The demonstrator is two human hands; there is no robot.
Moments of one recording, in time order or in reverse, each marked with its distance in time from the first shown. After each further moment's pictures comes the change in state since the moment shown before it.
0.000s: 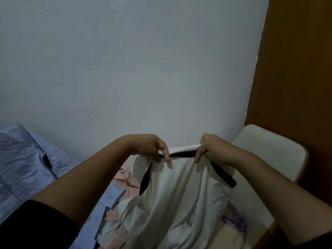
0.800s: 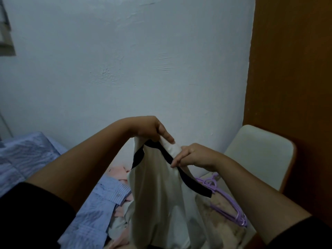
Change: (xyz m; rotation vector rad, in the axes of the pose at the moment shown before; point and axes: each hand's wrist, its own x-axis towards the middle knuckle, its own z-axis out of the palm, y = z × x) left_hand -0.061 0.068 -0.029 0.213 0.189 -0.017; right_hand -0.042 -0.049 0.011 0.772 -0.160 -0.176
